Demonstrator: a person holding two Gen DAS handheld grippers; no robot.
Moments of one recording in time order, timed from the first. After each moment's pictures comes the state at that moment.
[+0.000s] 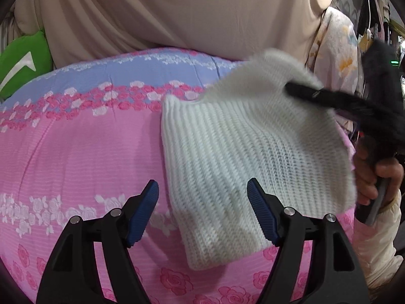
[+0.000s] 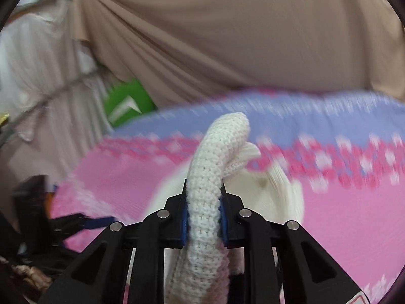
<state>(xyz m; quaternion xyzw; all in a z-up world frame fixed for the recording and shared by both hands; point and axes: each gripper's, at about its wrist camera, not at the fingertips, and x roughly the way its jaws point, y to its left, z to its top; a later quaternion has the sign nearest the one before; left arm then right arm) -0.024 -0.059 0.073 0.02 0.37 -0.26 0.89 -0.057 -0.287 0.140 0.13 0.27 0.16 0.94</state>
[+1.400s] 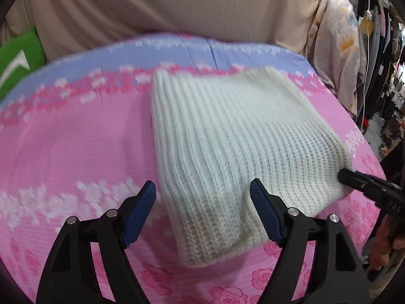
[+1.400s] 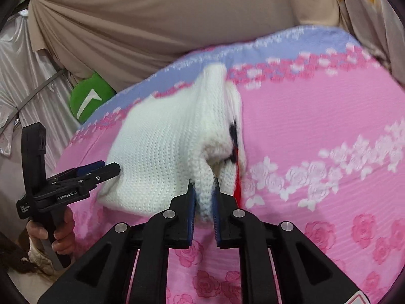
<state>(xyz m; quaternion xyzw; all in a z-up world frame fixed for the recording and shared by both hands) -0.036 -0.080 0.052 0.06 0.38 -0.25 0.89 -0.176 -0.310 0.070 0.19 0.36 0.02 0.91</state>
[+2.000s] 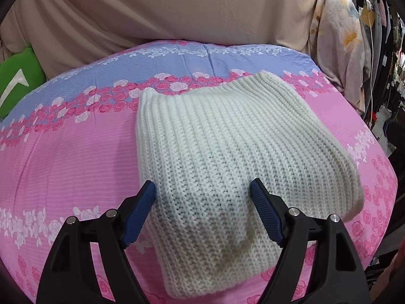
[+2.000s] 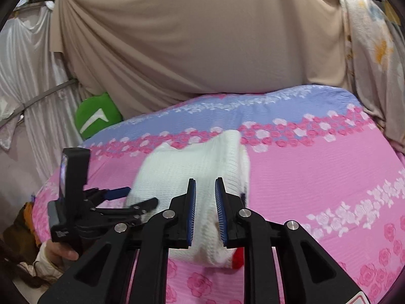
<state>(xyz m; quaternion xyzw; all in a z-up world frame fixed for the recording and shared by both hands) -0.014 -0.116 0.045 0.09 0.38 -0.23 0.89 -0.171 -0.291 0.129 0.13 0.28 0.01 0.95</state>
